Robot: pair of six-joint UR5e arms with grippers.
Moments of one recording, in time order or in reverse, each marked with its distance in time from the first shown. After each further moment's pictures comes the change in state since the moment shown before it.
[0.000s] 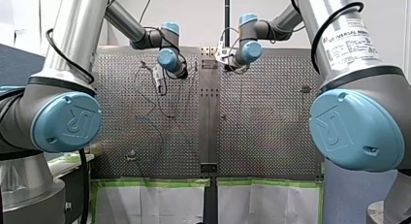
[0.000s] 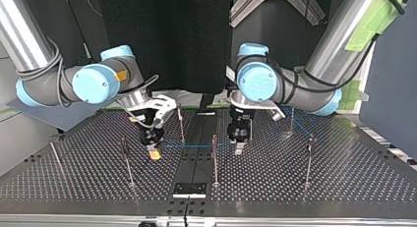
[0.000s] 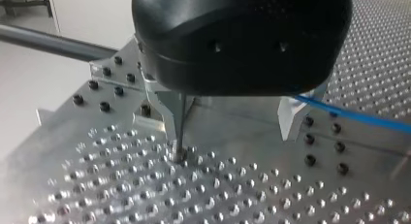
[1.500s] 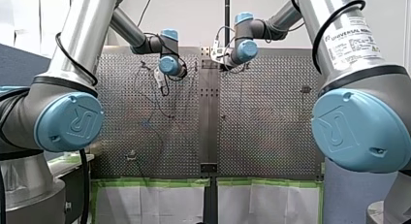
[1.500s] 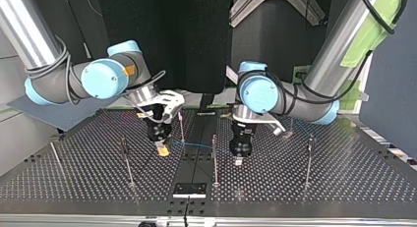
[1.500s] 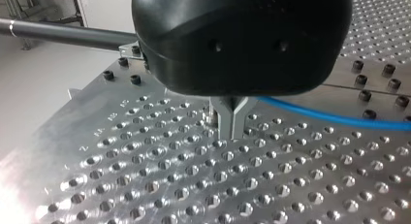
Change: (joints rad) left arm 0.037 -0.080 0.064 0.144 0.013 -0.002; right arm 0.037 0.001 0.006 0.001 0.010 0.003
